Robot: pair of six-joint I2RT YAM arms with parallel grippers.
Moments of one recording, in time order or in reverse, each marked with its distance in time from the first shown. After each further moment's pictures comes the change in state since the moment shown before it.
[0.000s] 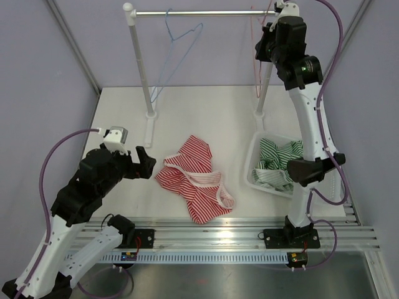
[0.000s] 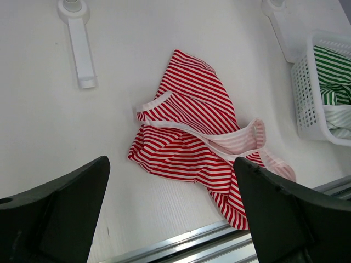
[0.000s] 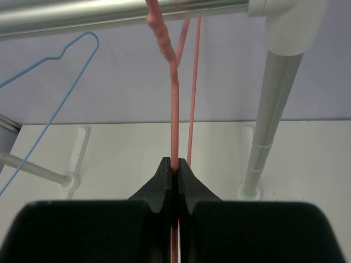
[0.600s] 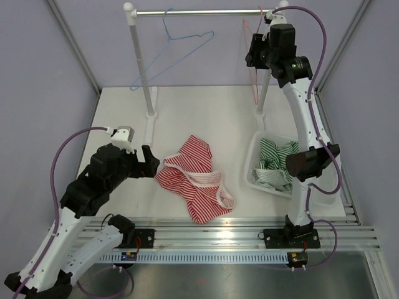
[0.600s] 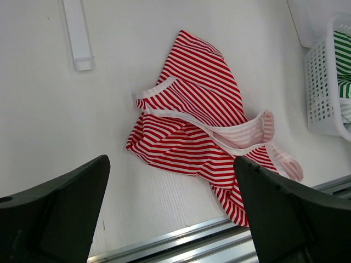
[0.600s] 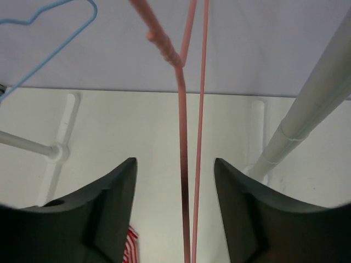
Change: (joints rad) left arm 0.000 0.039 -0.056 0.018 -0.003 -0.030; right arm -0.064 0.103 -0.060 0.027 -0.140 -0.008
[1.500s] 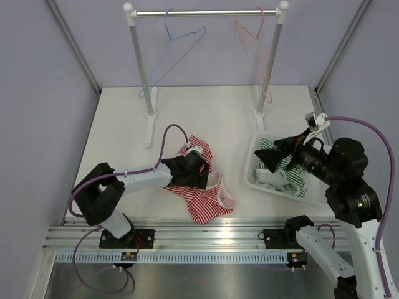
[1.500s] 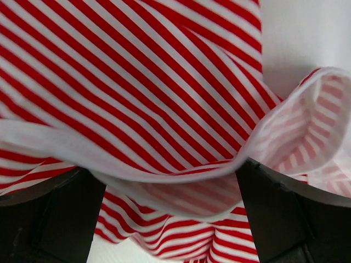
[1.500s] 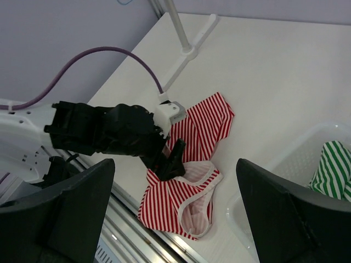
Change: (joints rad) left arm -0.360 0.879 -0.103 0.437 -0.088 -0.250; right arm 0.000 -1.373 -1.325 0.137 -0.472 0.074
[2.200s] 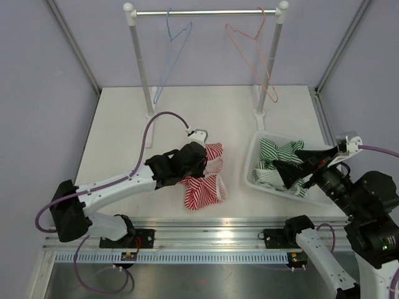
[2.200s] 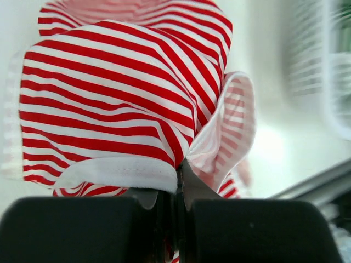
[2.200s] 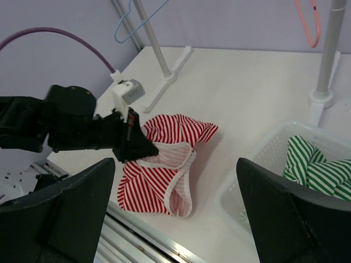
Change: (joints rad) left arm -0.114 -0.157 0.140 -0.087 -0.105 -0.003; right arm 0.000 -0.187 0.042 -0.124 0.114 0.010
